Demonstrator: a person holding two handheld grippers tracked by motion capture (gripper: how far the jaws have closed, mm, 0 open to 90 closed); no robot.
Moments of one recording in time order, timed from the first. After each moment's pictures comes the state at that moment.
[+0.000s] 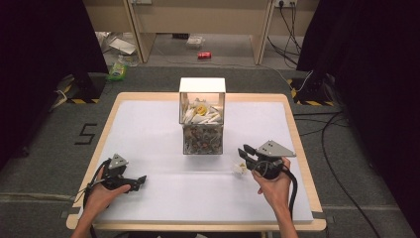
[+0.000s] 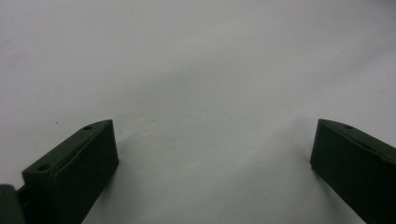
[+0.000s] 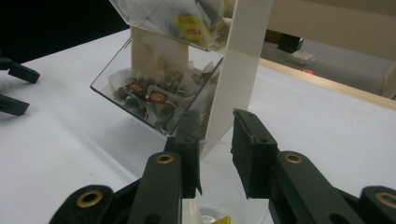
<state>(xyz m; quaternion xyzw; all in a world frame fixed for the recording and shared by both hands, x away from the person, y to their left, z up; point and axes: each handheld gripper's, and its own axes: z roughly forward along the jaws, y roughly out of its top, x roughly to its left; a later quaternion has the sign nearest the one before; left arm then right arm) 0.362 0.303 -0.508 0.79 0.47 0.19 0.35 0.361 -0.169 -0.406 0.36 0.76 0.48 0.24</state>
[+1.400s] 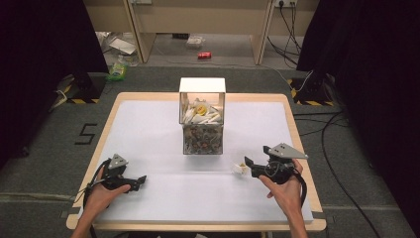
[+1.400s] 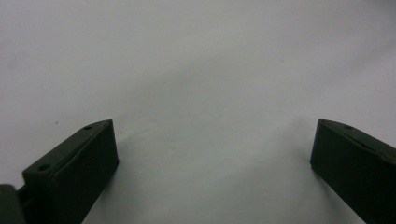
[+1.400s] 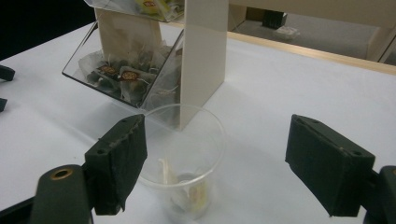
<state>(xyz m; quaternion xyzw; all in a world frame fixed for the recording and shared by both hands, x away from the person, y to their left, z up) 0.362 0.303 -0.508 0.79 0.47 0.19 0.35 0.354 -0.199 -0.411 0.42 0.75 0.46 0.23</state>
